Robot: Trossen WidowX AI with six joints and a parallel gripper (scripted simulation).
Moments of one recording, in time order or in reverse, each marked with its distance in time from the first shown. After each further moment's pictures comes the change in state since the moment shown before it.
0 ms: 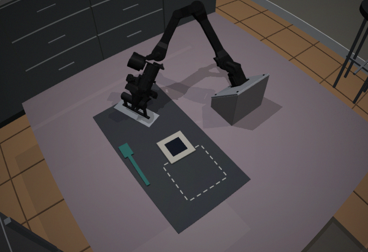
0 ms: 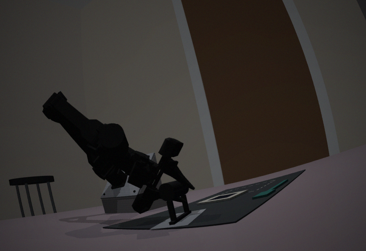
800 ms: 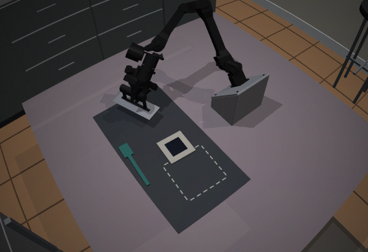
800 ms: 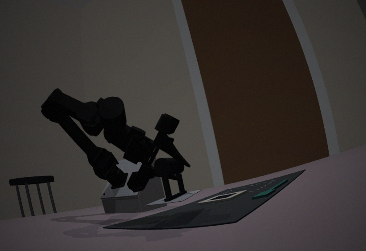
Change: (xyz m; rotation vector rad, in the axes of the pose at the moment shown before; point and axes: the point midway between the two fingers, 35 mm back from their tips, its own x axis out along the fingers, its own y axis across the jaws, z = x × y) arm -0.034 0.040 -0.004 0.004 0.014 -0.013
